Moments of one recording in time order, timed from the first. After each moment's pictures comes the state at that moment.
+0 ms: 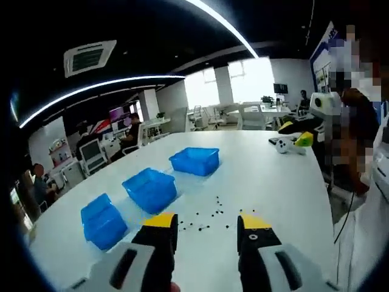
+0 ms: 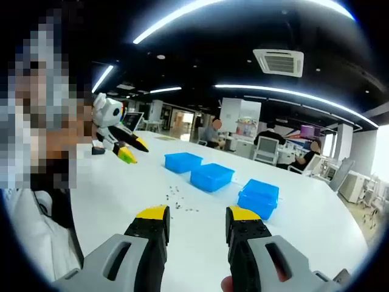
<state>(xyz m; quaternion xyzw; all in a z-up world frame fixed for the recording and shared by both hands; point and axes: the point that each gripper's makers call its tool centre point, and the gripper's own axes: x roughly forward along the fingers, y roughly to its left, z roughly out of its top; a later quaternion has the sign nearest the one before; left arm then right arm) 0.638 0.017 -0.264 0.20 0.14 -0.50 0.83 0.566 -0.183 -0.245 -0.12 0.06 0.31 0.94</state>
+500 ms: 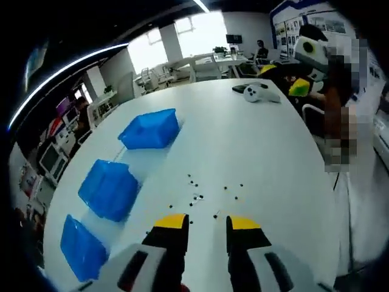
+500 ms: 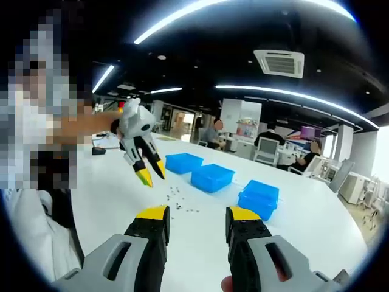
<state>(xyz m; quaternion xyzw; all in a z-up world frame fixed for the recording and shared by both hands) 0.655 -0.025 -0.325 0.37 0.27 -0.58 0.68 0.564 -0.183 -0.242 -0.12 0.05 0.31 0.94</state>
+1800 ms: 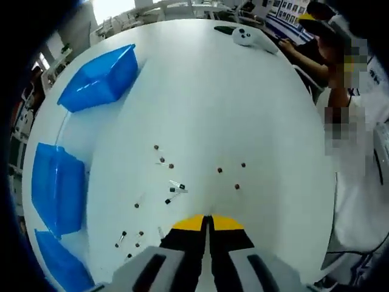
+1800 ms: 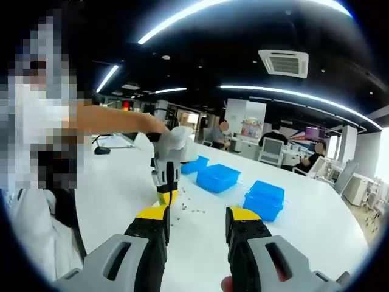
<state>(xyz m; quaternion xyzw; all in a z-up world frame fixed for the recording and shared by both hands) 0.666 -0.037 -0.391 0.41 0.45 -0.58 0.54 0.563 -0.172 -0.245 -0.12 0.06 0.33 0.93</state>
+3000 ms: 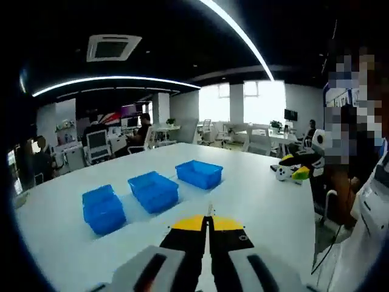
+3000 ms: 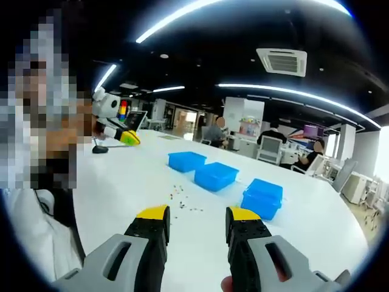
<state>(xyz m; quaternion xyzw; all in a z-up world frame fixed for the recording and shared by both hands) 0.605 0.065 -0.241 0.04 0.12 -0.46 0.88 0.565 -0.177 -0.248 -0.12 0.06 0.32 0.94</state>
